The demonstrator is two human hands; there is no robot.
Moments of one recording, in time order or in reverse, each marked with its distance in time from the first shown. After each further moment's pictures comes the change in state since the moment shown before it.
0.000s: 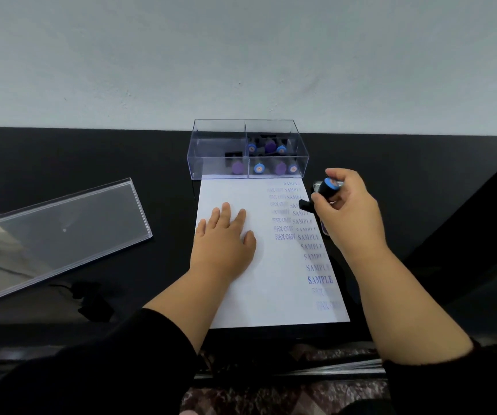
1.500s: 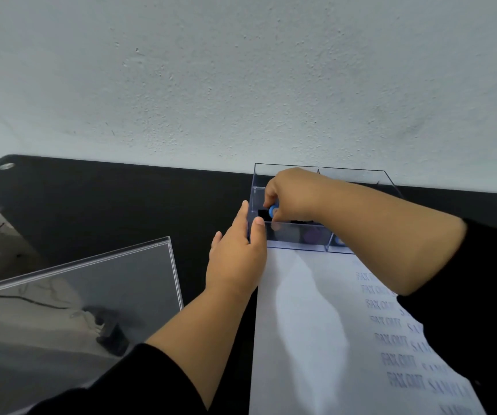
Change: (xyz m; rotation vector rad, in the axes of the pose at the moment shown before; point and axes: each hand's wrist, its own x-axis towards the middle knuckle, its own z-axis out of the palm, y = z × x) left_hand 0.120 -0.068 -0.041 -0.832 0.290 -0.260; right_hand 0.159 -0.117 0.174 -0.869 -0.786 -0.460
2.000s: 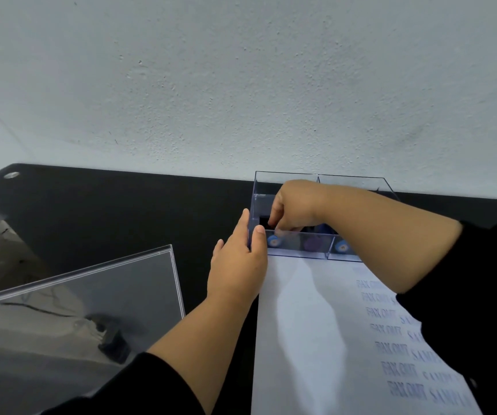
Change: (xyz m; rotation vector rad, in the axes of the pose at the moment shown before) left_hand 0.003 -0.004 0.001 0.003 -0.026 0.031; right_hand 0.011 0.015 0.005 0.201 -0.104 -0.010
